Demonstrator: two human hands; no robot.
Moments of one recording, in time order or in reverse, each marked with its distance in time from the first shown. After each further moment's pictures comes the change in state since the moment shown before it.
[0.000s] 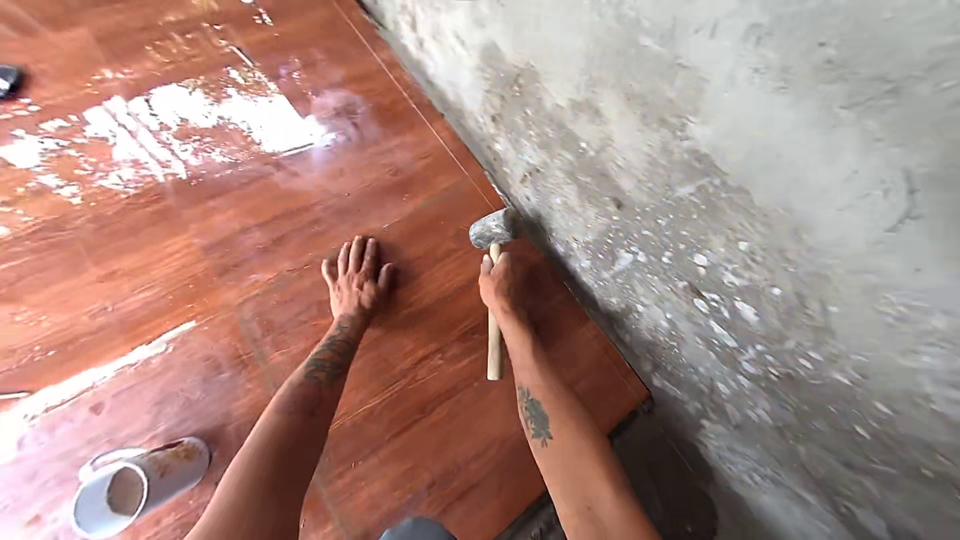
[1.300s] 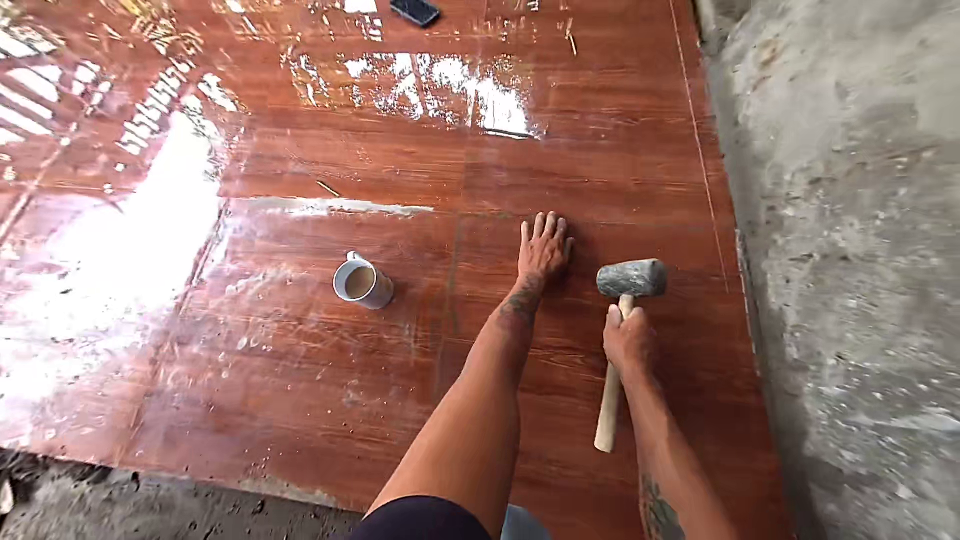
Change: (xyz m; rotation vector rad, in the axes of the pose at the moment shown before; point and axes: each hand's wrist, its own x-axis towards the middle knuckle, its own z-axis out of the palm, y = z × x) left_hand -0.006 -0.004 0.006 -0.046 0.147 -0.293; right_hand -0.095 -0.026 0.041 -0.333 -0.219 -0.271
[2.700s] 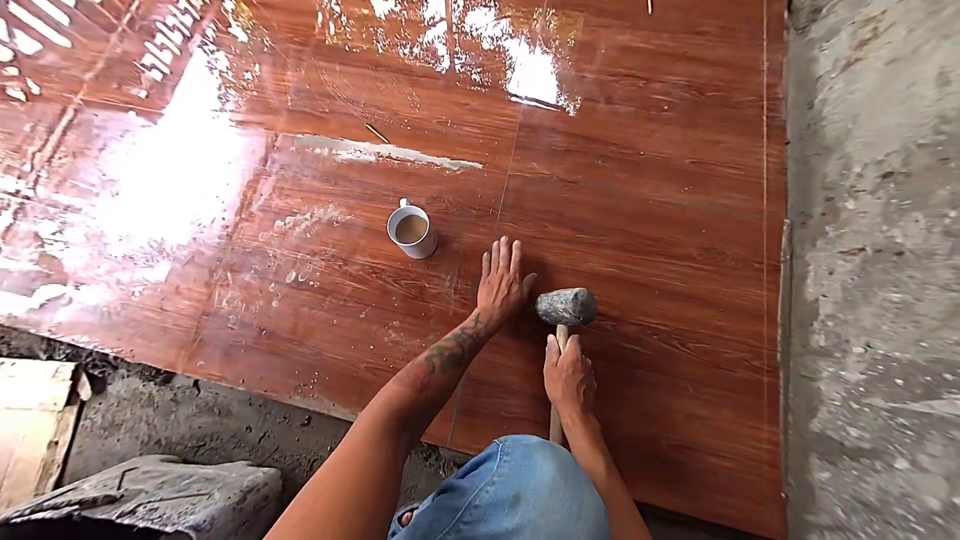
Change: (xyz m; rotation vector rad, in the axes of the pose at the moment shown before) left_hand -0.208 -0.085 -0.079 -0.049 -0.092 -0.195; right_hand -0.175 -0.006 0.085 -0.076 -0.103 -0.221
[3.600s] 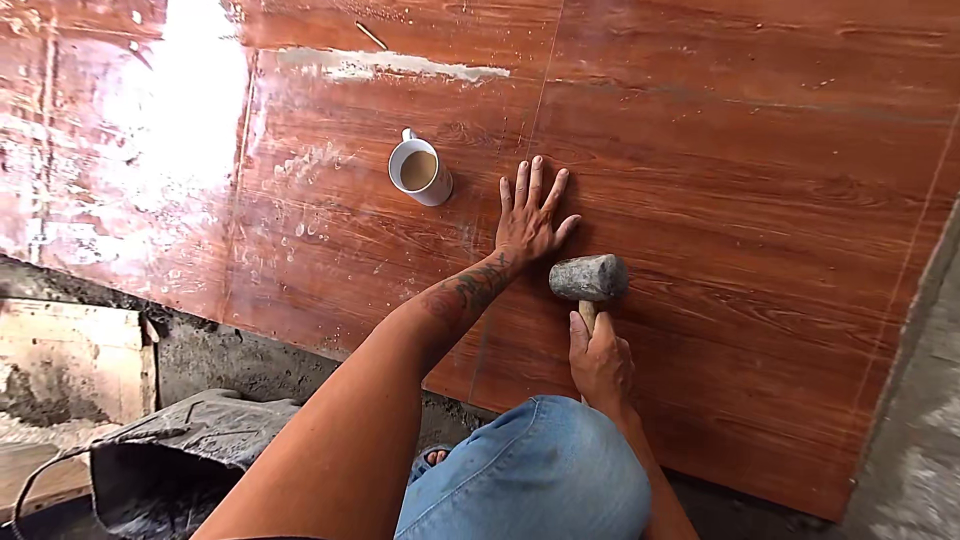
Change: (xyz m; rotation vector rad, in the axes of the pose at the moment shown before) left_hand 0.031 -0.014 0.013 0.219 -0.040 0.058; right_hand -0.015 0.020 0.006 -0.009 0.012 -0.179
